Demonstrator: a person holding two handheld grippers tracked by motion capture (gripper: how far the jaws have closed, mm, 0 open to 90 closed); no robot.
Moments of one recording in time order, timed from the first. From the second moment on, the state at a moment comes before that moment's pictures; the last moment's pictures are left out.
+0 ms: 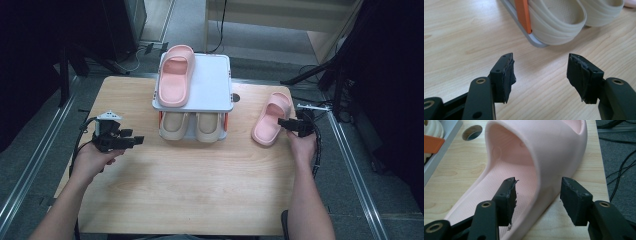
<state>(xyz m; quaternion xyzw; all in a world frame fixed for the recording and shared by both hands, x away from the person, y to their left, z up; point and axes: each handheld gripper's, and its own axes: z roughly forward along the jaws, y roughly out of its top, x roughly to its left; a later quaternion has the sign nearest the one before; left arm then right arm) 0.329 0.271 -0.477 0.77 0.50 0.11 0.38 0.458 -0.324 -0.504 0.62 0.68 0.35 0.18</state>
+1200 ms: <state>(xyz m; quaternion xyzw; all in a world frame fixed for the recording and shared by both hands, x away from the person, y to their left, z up) 0.321 0.269 -0.488 0.78 0.50 0.09 0.37 0.477 -0.315 -0.506 0.64 0.66 0.34 0.18</state>
